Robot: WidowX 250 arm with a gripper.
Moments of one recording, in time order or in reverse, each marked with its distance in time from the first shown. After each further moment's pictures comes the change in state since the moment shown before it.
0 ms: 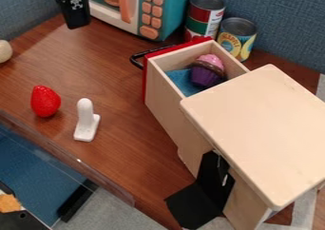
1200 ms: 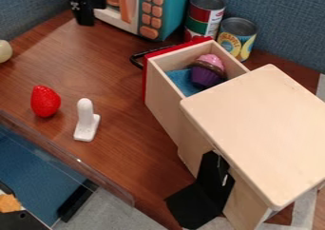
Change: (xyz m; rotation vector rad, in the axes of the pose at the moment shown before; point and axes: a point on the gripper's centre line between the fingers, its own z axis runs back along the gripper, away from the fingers) arm 0.040 0.088 -0.102 -0.228 0.011 -0.736
